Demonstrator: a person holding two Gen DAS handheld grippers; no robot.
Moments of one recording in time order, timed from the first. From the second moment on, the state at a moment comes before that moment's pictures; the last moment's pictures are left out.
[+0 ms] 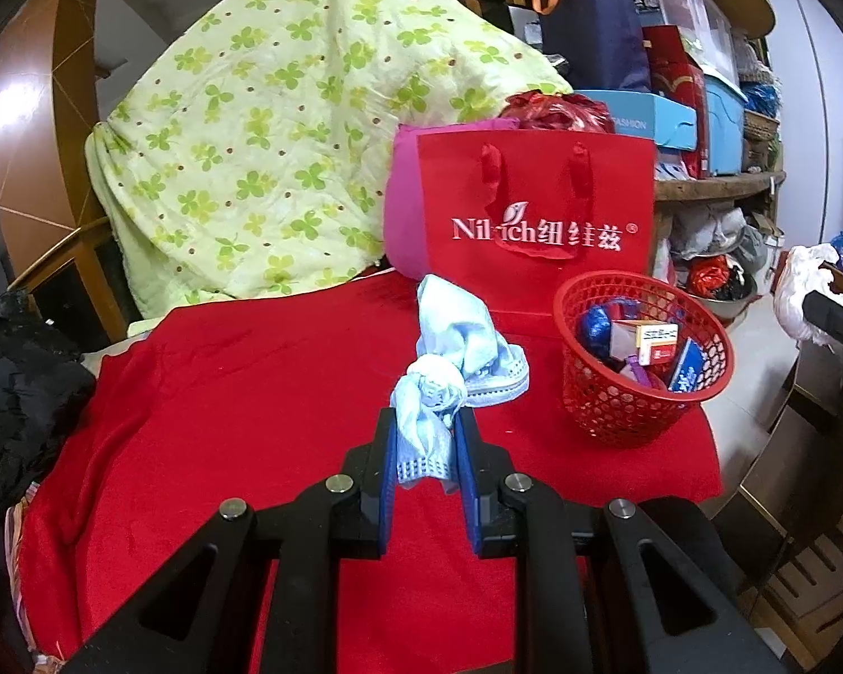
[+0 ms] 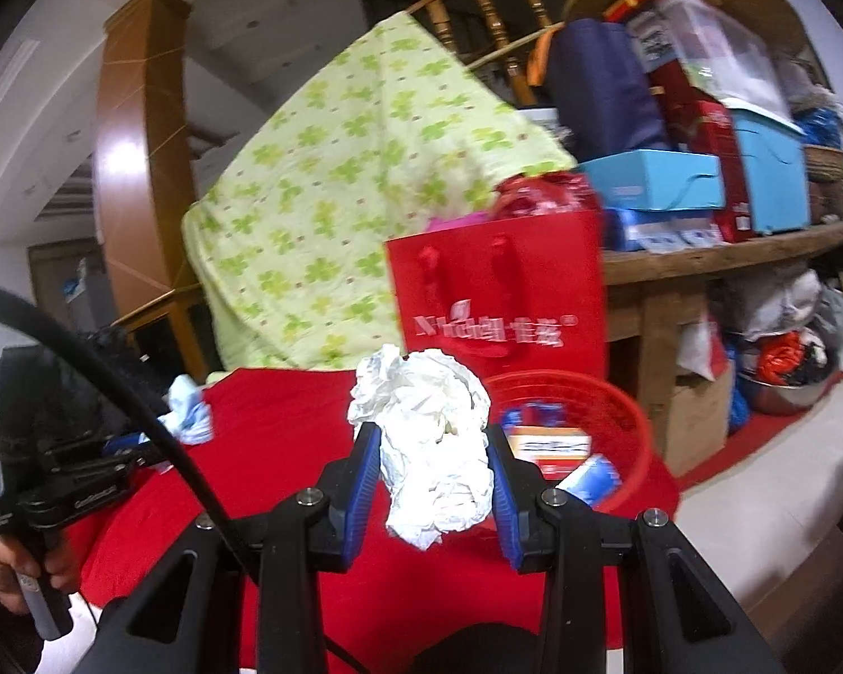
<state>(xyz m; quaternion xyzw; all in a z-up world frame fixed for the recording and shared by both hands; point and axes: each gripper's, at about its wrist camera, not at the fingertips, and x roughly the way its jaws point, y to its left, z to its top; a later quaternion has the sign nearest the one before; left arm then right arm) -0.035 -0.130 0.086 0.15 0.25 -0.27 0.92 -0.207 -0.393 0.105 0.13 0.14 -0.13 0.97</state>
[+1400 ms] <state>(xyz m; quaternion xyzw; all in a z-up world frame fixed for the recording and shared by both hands) -0.049 -0.278 0.053 0.24 0.26 -0.36 0.86 -0.220 -0.476 0.064 0.19 0.16 -0.18 0.95</state>
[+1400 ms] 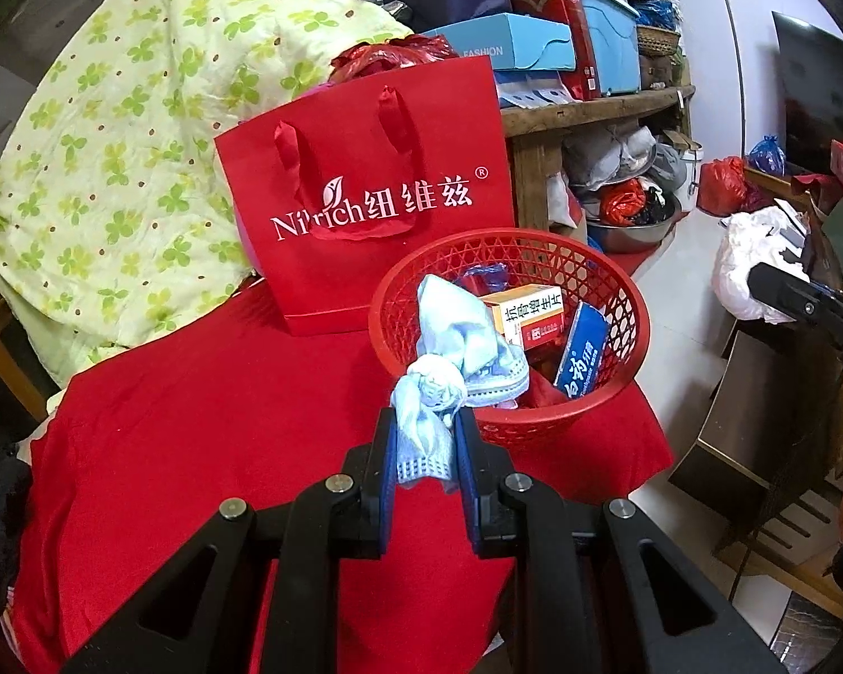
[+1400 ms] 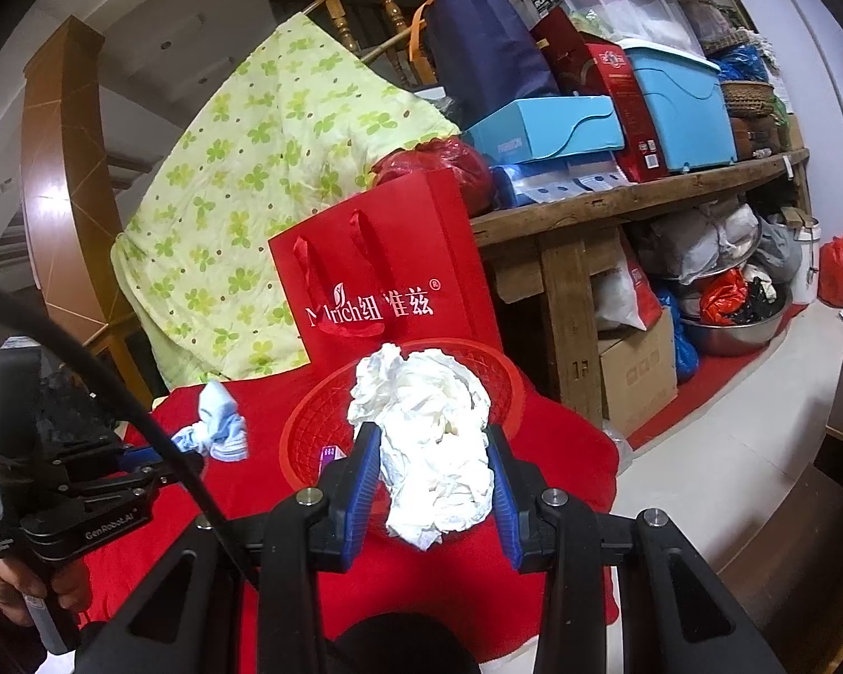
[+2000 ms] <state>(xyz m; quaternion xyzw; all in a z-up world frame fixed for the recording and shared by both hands) -0.011 -0.304 0.061 0.22 0.27 -0.38 0.86 -0.163 -0.491 0.088 0.19 0.15 -0.15 0.96</state>
